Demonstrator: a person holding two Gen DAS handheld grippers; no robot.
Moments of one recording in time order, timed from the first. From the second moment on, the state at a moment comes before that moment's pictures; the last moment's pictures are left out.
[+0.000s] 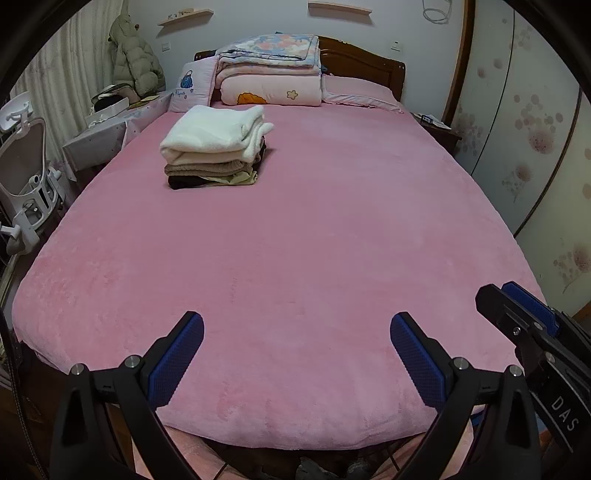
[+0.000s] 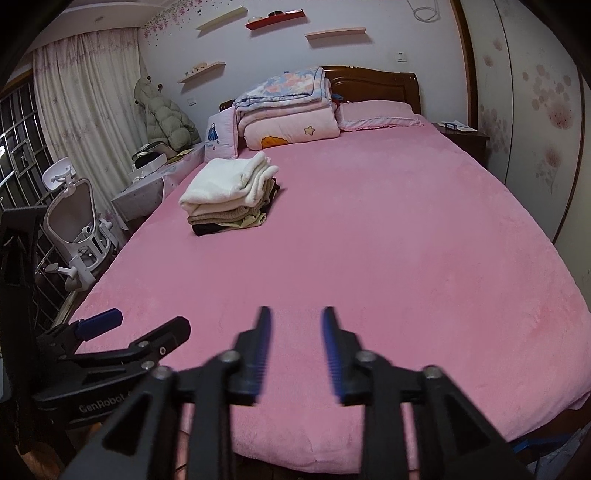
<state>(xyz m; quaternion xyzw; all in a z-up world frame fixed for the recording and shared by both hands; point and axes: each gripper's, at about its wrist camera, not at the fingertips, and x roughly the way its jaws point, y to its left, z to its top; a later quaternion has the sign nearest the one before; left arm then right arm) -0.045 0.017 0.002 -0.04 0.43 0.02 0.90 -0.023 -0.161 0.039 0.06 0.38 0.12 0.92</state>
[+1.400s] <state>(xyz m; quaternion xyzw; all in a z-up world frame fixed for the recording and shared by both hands) -0.056 0.003 0.007 -0.03 0.40 0.05 0.91 -0.022 -0.163 0.034 0.06 0.38 0.11 0.92</state>
